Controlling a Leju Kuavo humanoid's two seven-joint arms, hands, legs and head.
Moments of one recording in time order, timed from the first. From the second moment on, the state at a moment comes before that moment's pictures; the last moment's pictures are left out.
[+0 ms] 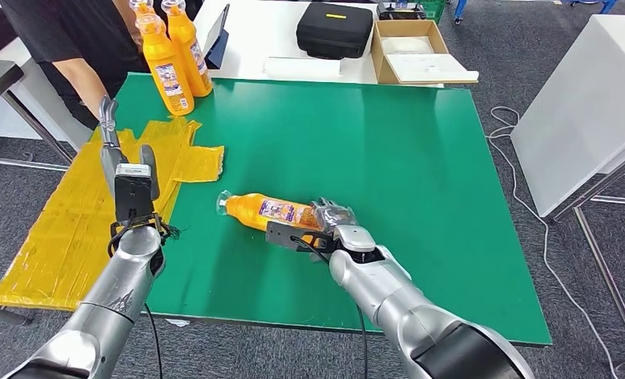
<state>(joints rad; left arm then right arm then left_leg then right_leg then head) -0.57 0.01 -0.15 -0.93 -0.12 0.65 -0.70 -0.78 0.29 0.58 -0.29 1.08 0.12 0.23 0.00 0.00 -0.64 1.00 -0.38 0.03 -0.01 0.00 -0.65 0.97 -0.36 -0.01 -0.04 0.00</state>
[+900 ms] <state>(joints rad) -0.57 0.00 -0.15 -0.94 -0.12 0.59 -0.70 -0.77 0.28 0.58 -0.29 1.09 0.12 0.24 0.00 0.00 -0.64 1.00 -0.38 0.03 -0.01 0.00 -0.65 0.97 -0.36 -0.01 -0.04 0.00</state>
